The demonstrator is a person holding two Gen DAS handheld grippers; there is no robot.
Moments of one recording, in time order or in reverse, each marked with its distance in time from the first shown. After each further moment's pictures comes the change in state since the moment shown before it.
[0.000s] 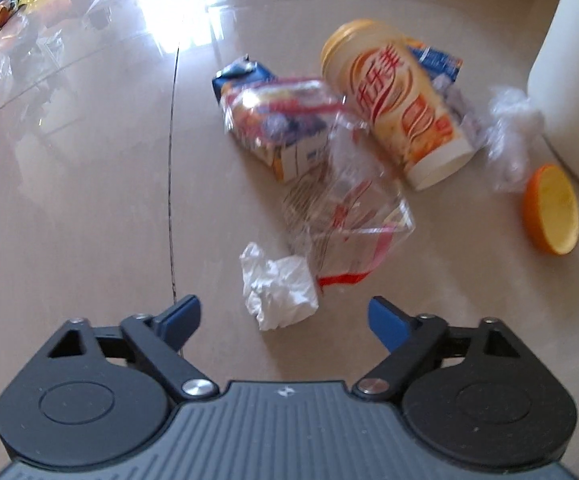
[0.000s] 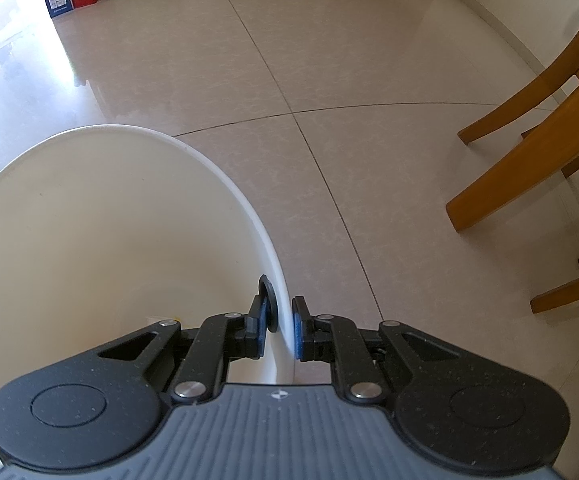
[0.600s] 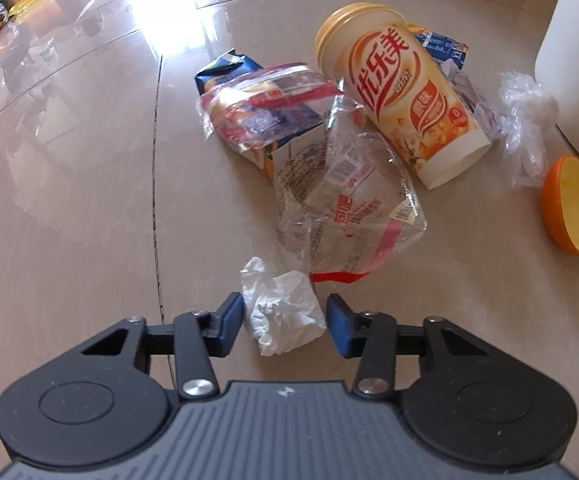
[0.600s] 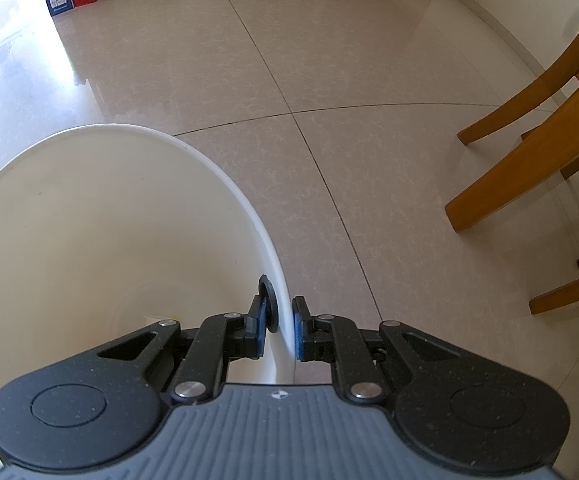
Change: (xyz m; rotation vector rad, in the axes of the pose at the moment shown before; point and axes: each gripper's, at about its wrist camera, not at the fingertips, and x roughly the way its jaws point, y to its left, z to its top) left arm 0.019 -0.003 0.003 0.051 0.007 0.018; right arm -0.002 0.001 0.001 0.000 0.000 -0.004
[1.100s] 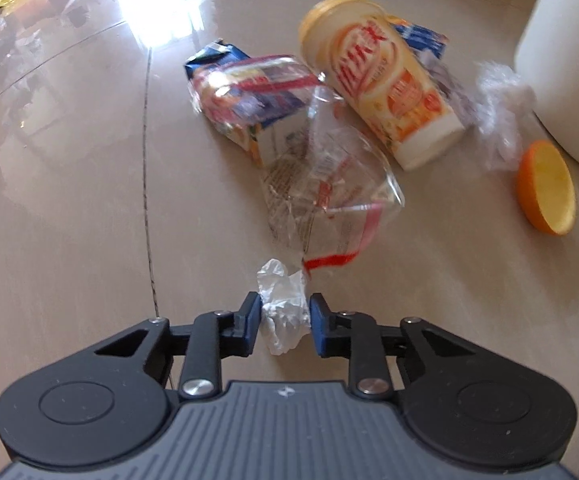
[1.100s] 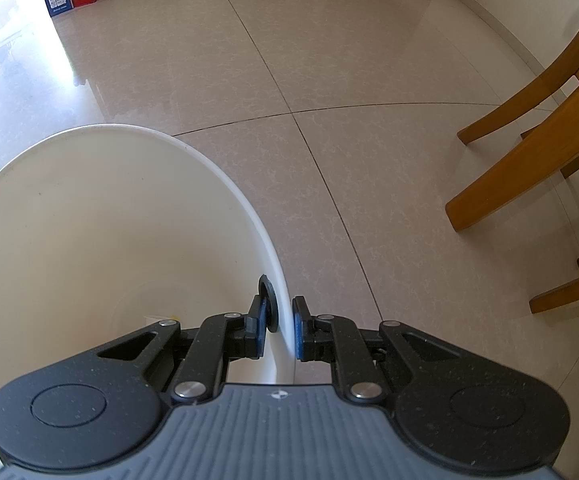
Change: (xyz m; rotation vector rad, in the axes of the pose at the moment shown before) left arm -0.018 0.002 -0.012 0.013 0.040 -0.051; right arm 0.000 0.000 0.000 -0.001 0.000 -0.001
